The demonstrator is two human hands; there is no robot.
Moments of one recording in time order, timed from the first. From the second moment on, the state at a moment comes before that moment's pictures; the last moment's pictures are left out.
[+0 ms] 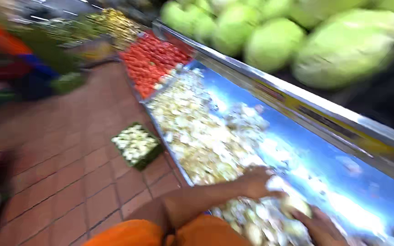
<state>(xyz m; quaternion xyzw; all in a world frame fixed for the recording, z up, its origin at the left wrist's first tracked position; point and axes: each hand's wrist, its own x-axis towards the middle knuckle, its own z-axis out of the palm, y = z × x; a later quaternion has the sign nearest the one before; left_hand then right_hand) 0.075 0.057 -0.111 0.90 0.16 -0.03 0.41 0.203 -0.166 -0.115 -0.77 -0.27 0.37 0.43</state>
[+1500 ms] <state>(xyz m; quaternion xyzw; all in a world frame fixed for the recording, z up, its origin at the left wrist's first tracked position) 0.025 0.102 -0.142 0.43 0.40 -0.23 0.78 0.107 -0.075 -0.139 -0.86 -0.48 0.09 0.12</state>
